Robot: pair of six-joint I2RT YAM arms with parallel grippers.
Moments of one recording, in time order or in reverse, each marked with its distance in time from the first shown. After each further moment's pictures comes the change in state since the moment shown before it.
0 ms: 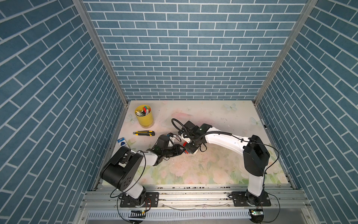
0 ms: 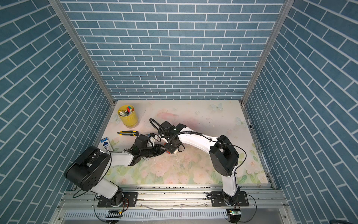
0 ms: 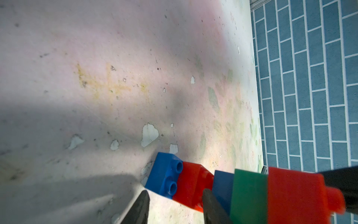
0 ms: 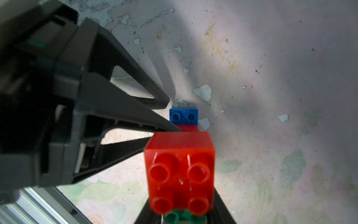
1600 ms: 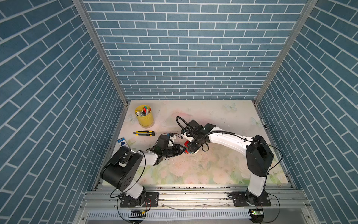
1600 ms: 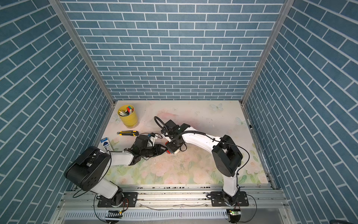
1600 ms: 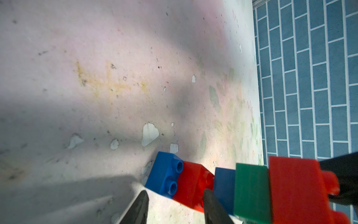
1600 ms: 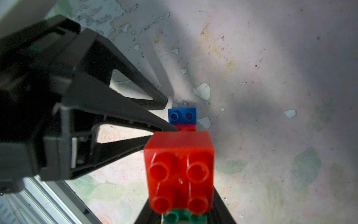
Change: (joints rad) left arm 0.000 0.000 0.010 -0.022 0.003 0.001; right arm -0.036 -0.037 -0.068 0.066 -0.094 0.029
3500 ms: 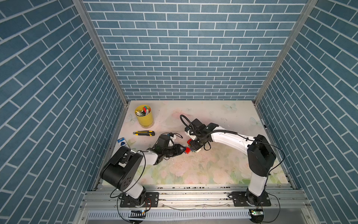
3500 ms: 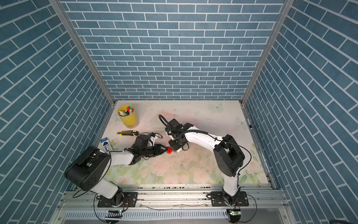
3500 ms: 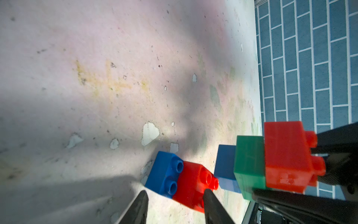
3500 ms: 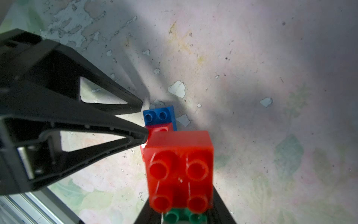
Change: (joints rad) left arm 0.000 0.000 0.011 -0.023 0.003 0.000; right arm -0.043 -0.023 -0.047 0.037 0.025 0.057
